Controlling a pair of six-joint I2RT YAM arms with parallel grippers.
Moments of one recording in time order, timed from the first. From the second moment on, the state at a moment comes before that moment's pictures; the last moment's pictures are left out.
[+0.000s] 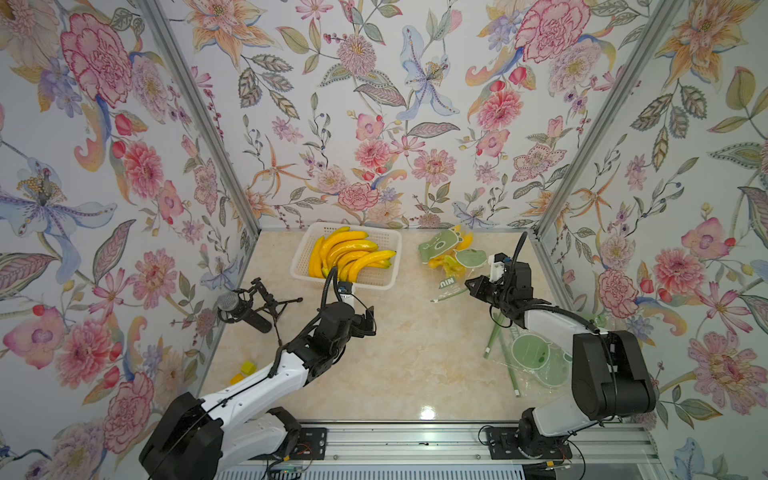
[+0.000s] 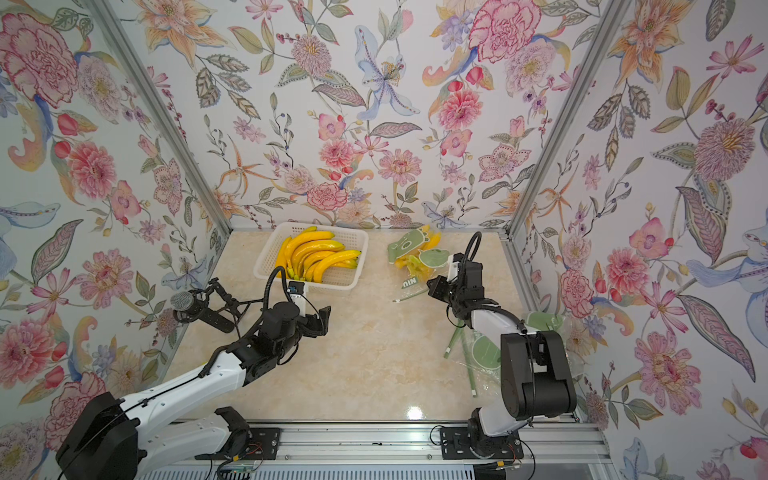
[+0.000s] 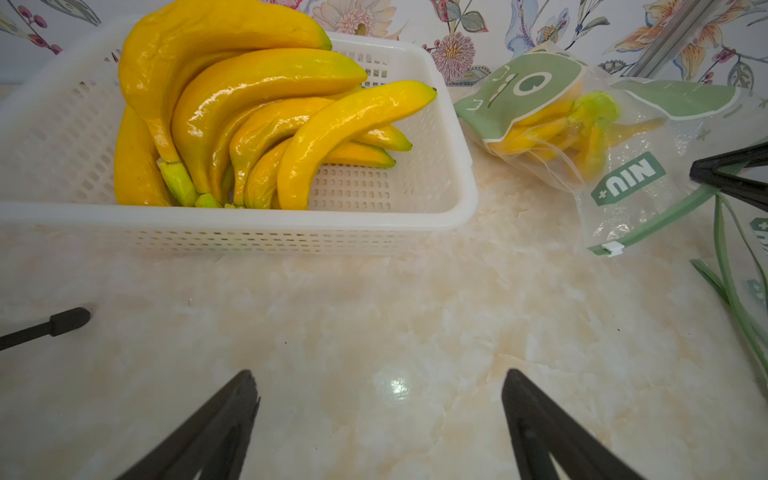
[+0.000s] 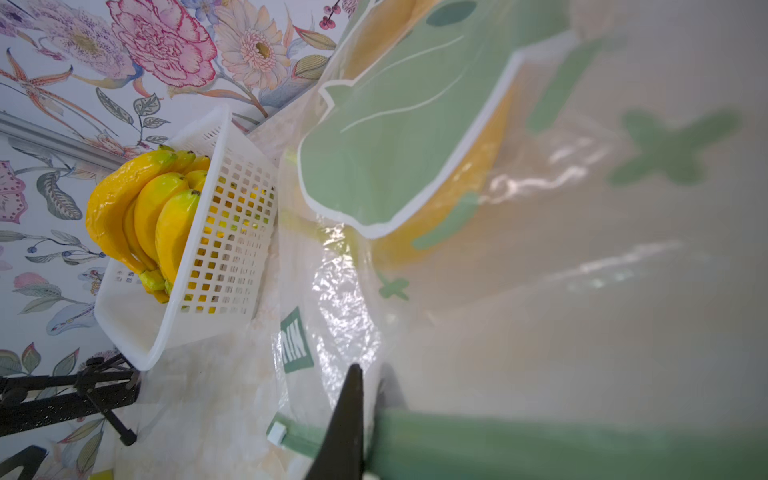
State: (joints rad) left arm -0.67 1.15 0.56 0.06 -0.29 -0.35; right arm 0.17 1.51 0.77 0.12 -0.37 0.55
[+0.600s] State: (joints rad) left arm -0.74 1.27 0.46 0.28 -0.13 -0.62; right arm 0.53 1.25 0.44 0.18 -0.08 0.81
